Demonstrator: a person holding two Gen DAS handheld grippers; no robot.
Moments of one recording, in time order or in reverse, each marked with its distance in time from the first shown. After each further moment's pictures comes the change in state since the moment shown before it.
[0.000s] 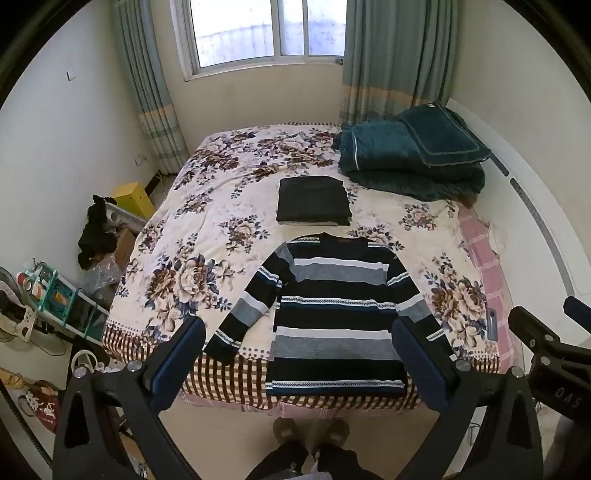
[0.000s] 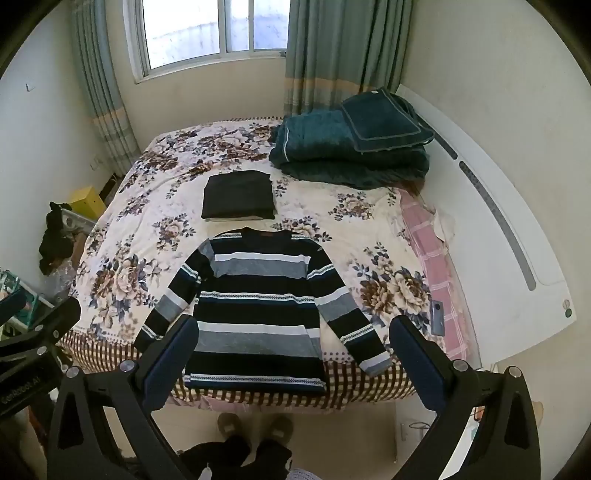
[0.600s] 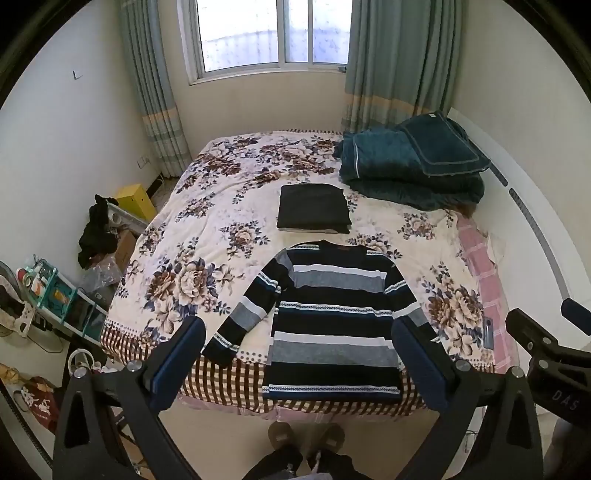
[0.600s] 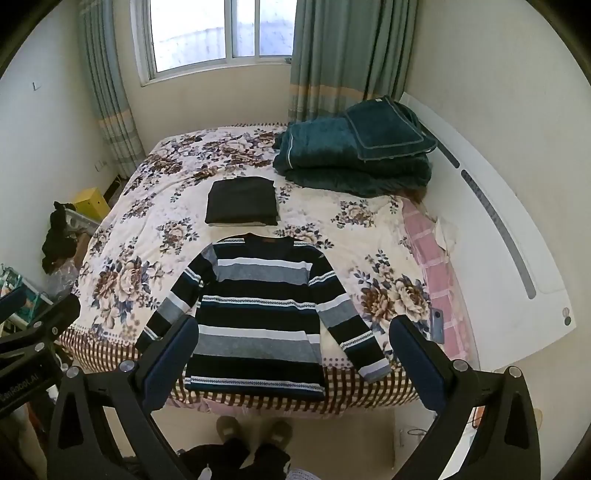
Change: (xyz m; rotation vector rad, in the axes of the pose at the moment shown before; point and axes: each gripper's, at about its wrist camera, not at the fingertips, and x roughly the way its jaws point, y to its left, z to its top) left arm -0.001 0.000 0.007 -0.005 -0.027 0.003; right arm -0.008 0.005 0.010 -0.001 -0.015 0.004
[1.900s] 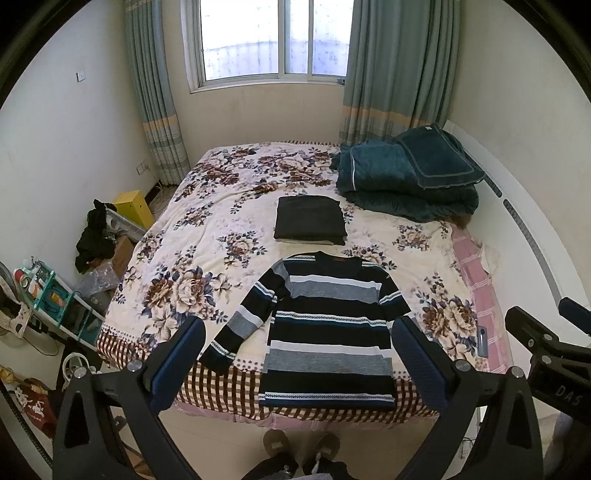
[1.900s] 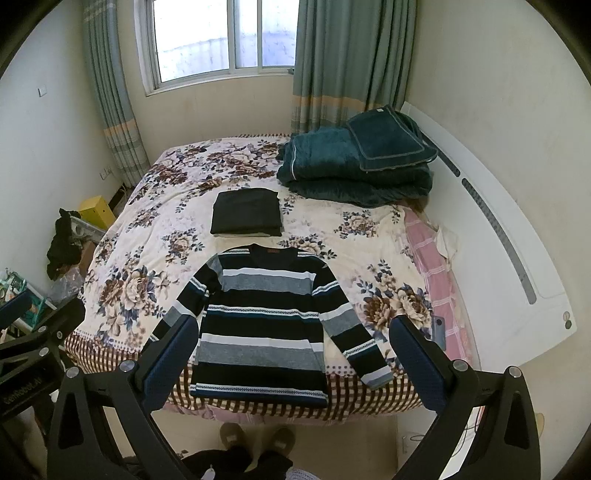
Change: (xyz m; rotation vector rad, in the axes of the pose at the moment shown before) left arm -0.013 -0.011 0.024 -0.020 -0.029 -0.020; right arm -0.027 -0.009 0.029 -0.005 -0.033 0.012
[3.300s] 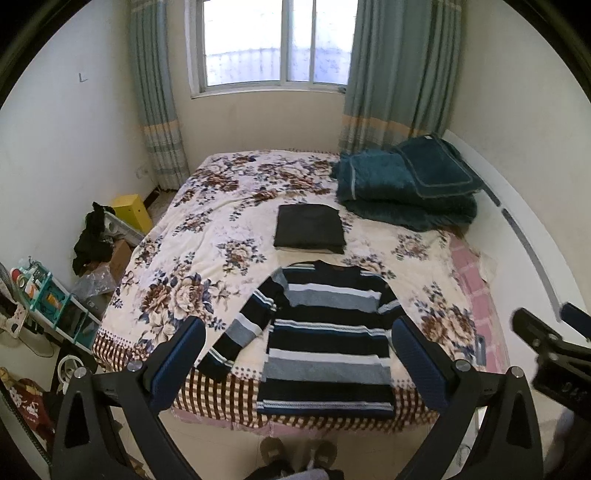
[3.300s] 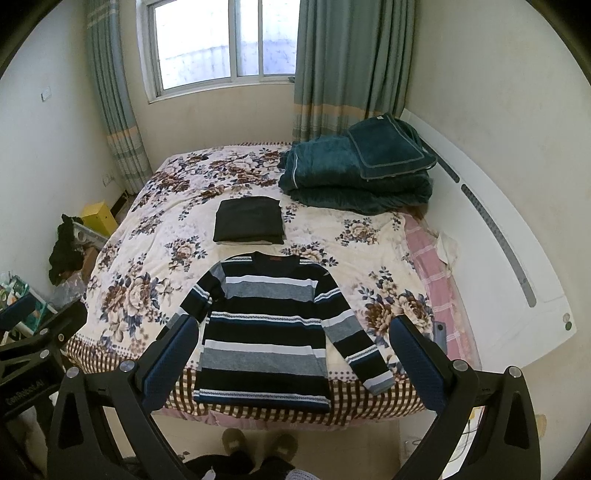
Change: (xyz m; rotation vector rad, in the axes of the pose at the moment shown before) left arm 0.009 0.004 0.005 -0.027 -0.045 -0.001; right arm -0.011 0.008 0.026 0.026 -0.029 -0.009
